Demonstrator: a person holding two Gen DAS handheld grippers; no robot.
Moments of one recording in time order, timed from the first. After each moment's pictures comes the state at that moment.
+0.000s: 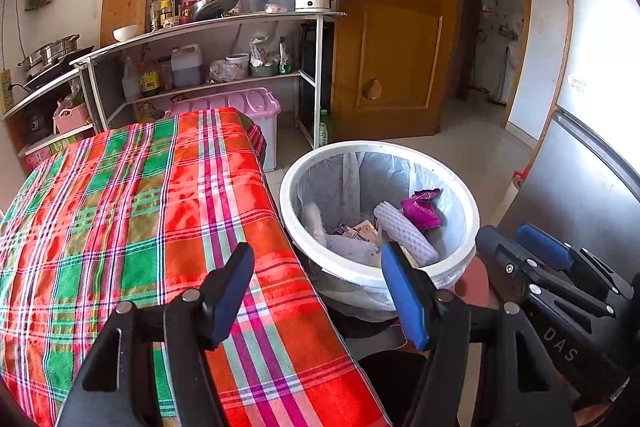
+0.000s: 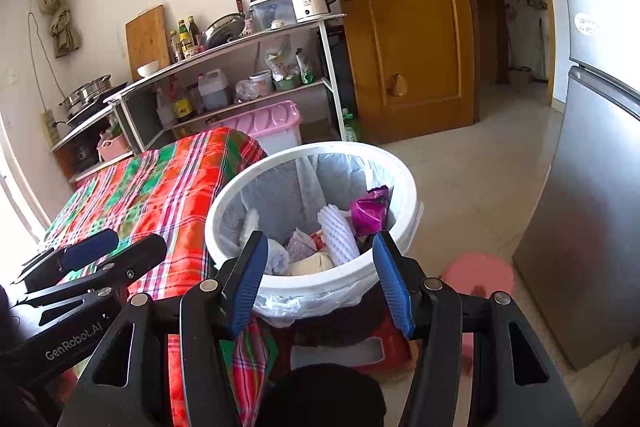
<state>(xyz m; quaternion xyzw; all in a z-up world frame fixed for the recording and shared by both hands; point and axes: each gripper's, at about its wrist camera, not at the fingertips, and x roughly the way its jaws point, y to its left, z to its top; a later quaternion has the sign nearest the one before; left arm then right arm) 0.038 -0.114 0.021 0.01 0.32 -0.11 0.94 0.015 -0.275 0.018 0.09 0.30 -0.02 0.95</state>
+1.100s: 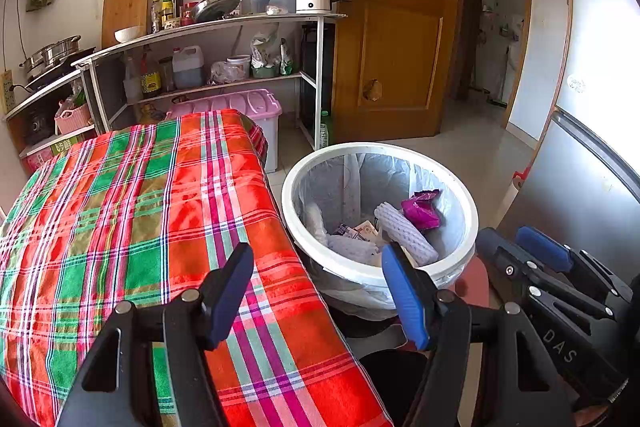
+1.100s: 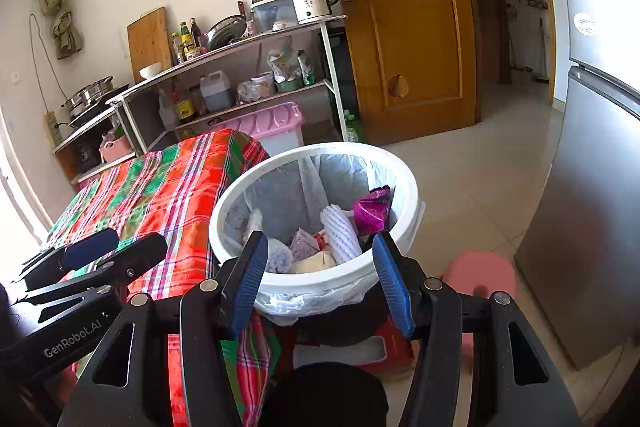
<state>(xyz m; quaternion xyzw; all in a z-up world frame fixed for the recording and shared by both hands) 0.035 -0.115 0.026 0.01 0.32 -0.10 0.94 0.014 -0.273 0.018 0.09 0.29 -0.02 0.95</state>
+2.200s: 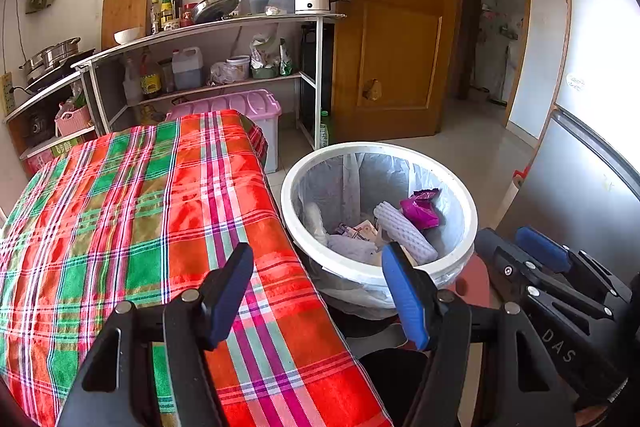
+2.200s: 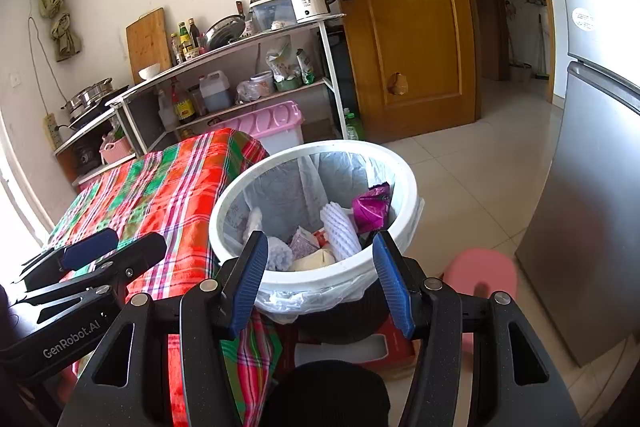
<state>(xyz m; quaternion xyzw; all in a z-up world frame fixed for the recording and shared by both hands) 0.034 -0.116 0.026 0.02 0.32 -0.10 0.94 0.011 -0.275 0.021 0.10 0.30 -0.02 0.95</state>
